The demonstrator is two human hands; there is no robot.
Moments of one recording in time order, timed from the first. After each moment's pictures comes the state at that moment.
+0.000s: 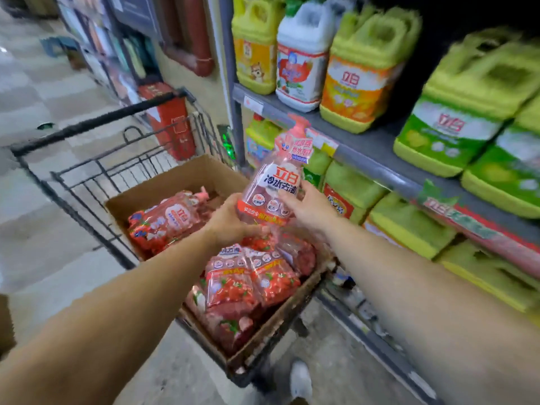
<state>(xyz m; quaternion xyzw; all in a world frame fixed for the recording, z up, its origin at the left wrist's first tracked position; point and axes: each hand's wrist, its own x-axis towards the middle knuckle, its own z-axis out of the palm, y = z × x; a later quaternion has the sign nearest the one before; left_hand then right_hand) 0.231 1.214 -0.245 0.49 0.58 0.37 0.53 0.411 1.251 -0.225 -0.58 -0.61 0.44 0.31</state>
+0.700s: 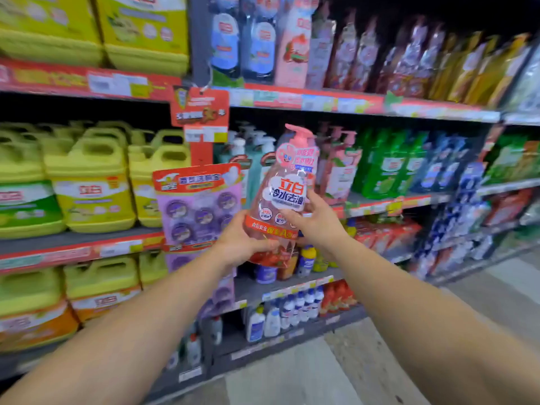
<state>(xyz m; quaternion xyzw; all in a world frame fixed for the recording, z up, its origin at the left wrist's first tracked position) 0.814 0.852 -0.127 0.73 0.11 0.16 0.65 0.894 0.701 -0.079 -0.77 -0.27 0.07 0.57</state>
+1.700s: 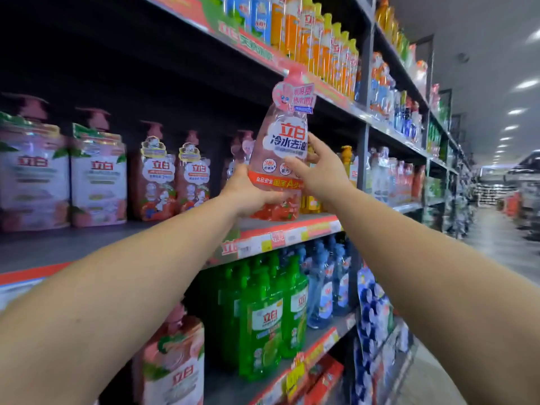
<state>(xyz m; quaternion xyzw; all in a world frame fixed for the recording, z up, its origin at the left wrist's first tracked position) 1.367 0.663 0.172 0.81 -0.15 0.26 0.51 1.360 0.503 0.194 -0.72 -0.27 -0.31 0.56</state>
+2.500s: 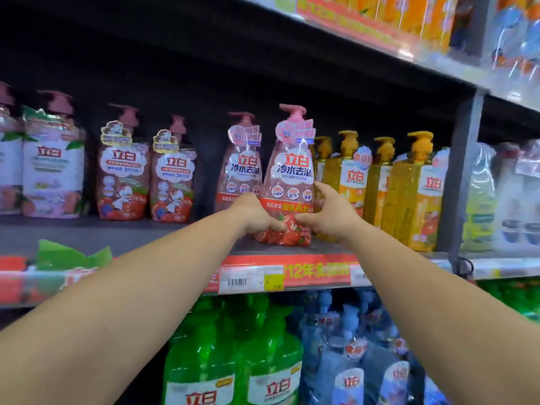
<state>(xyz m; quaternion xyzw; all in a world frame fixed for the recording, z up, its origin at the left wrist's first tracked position) 1.588 0.587 0.160 0.88 0.18 0.26 0.35 1.667 0.431 0.163 -0.79 -0.37 -0.11 0.48</state>
